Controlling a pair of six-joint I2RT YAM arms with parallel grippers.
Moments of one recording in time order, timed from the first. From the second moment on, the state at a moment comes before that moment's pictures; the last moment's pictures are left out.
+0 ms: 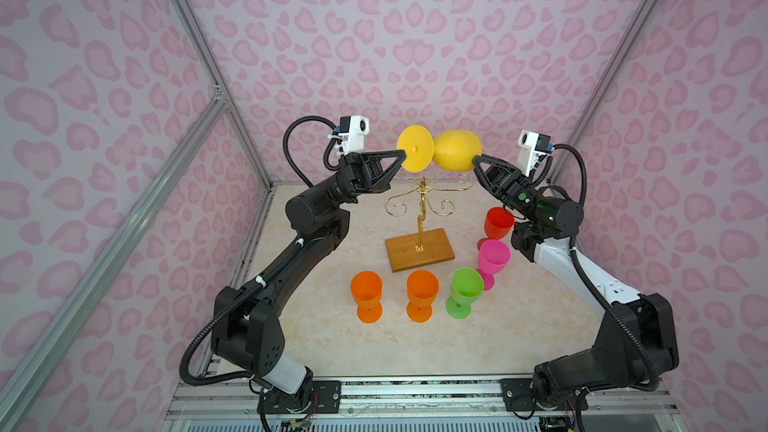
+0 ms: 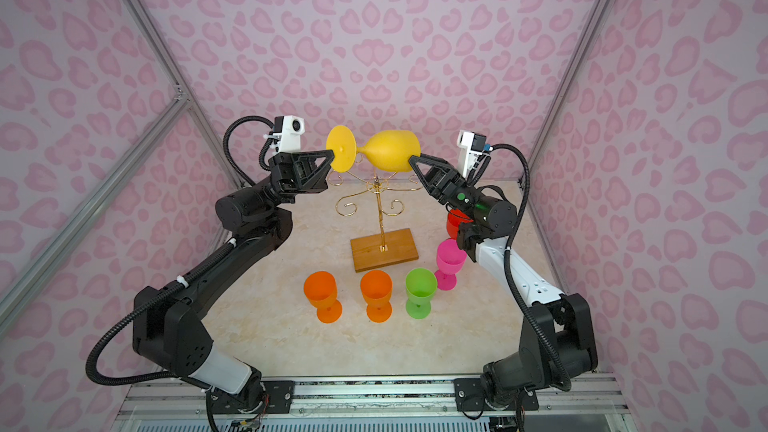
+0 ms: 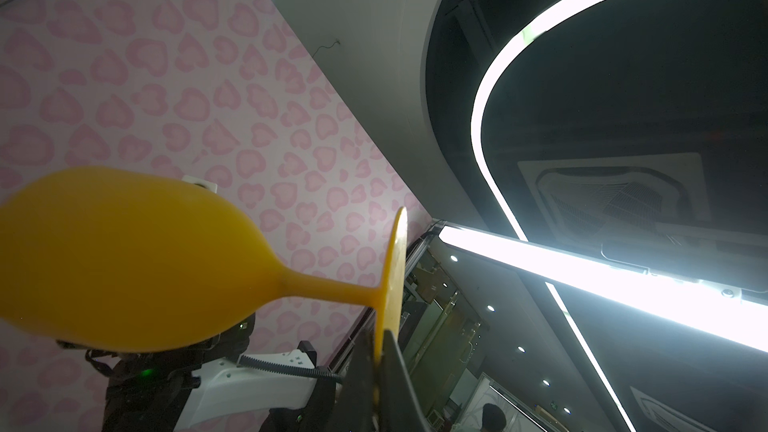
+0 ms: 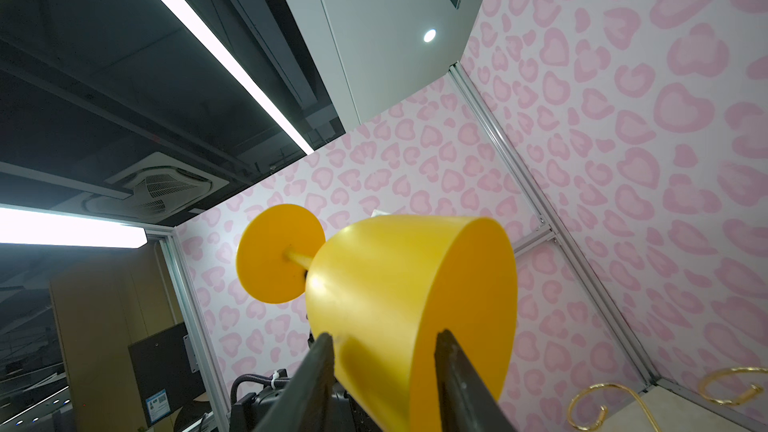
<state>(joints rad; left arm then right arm) -0.42 1.58 1.36 1.39 0.87 -1.97 0.27 1.47 1.12 1.30 -0.77 1.36</state>
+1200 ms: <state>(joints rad) -0.44 1.63 1.35 1.46 0.77 -2.09 0.20 1.37 1.13 1.32 -0.79 1.37</state>
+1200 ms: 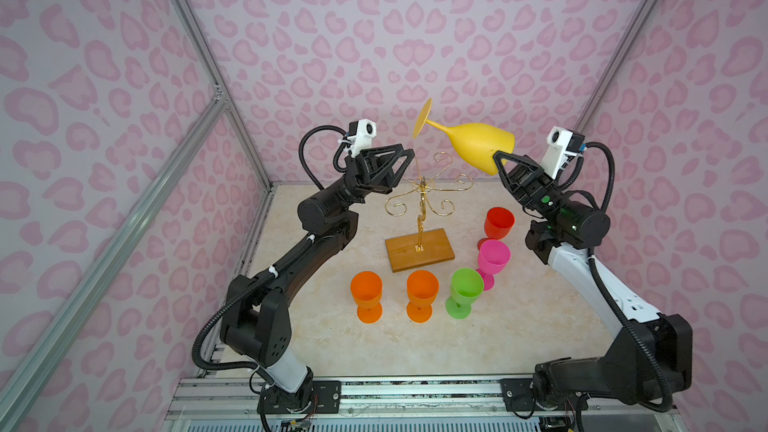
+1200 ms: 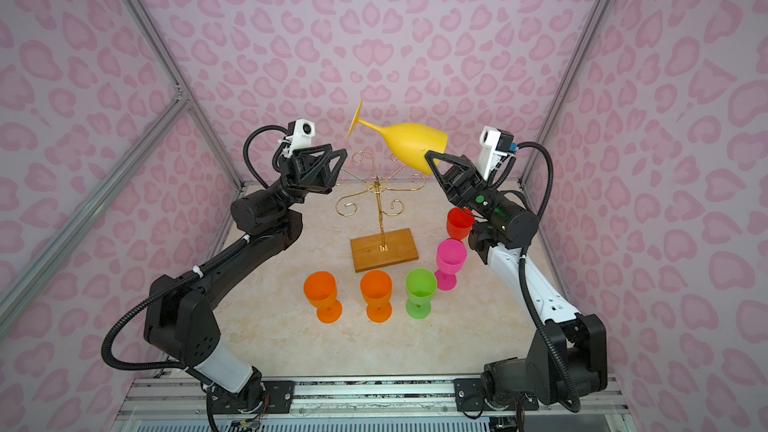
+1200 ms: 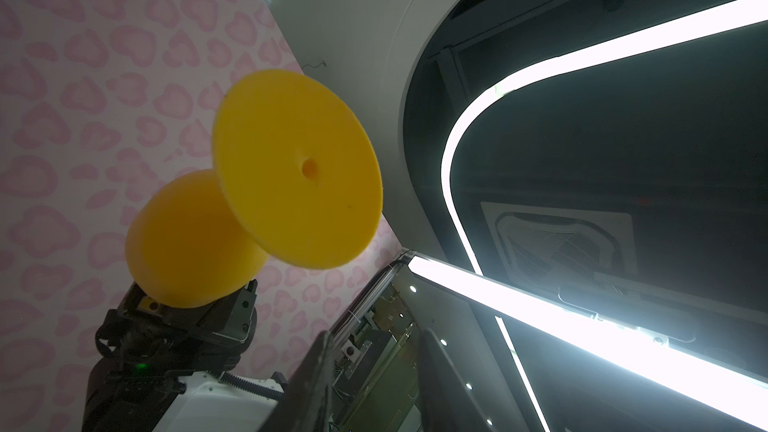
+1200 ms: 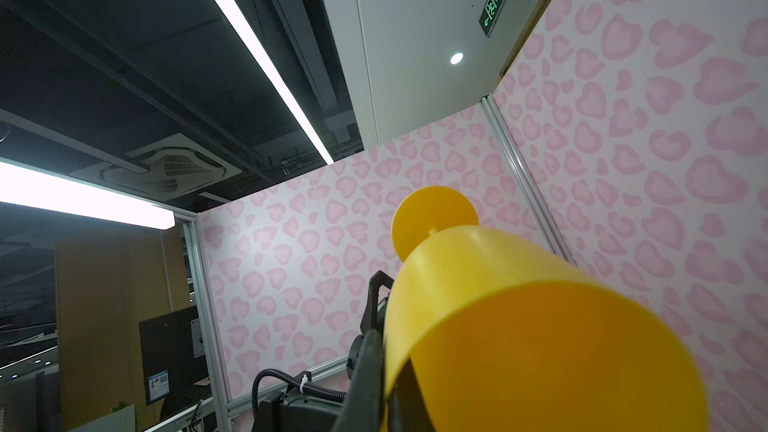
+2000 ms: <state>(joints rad) -0.45 1.50 1.31 1.39 0.95 -1.87 0.06 1.46 1.85 -0.83 -0.11 0.23</state>
